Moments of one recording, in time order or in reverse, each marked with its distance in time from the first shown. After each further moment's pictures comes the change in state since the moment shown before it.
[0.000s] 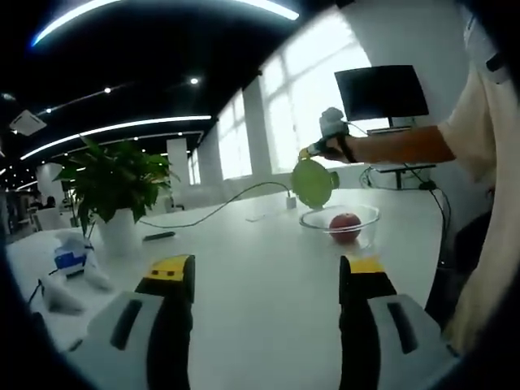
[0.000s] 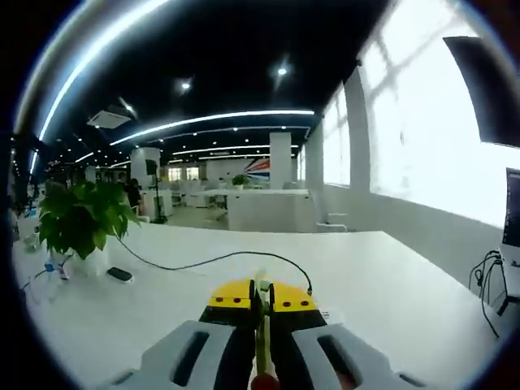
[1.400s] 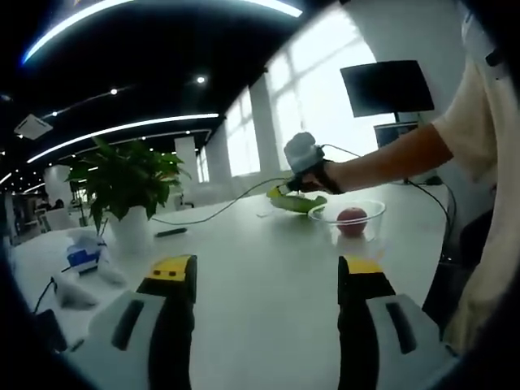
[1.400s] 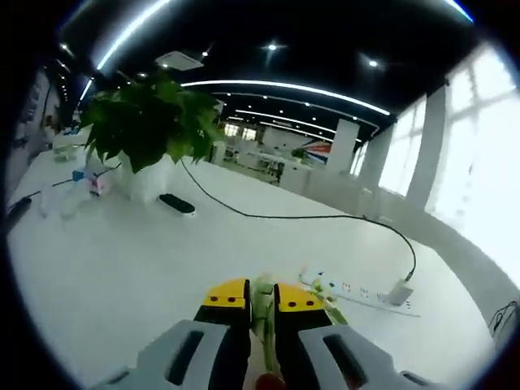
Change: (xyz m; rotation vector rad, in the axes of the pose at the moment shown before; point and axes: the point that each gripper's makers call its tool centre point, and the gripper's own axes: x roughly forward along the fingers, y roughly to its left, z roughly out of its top) left arm -0.018 0.014 -0.006 0.012 0.019 0.046; right arm 0.008 0.183 -0.088 -0.271 0.124 0.258
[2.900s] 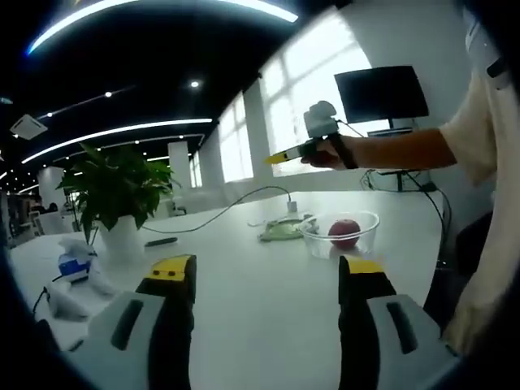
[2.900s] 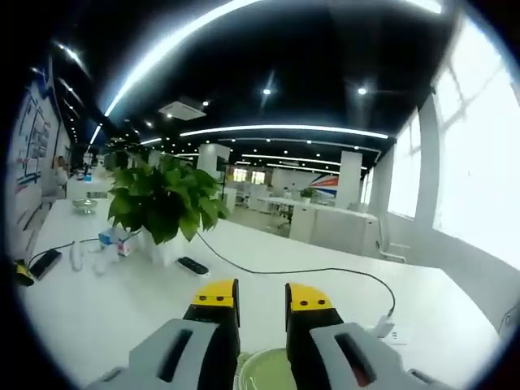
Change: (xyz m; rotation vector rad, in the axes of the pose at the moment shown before) left arm 0.015 -0.016 0.020 0.007 -0.025 -0.042; right arm -0.081 -0.054 0.085 0.096 -0.232 0.053
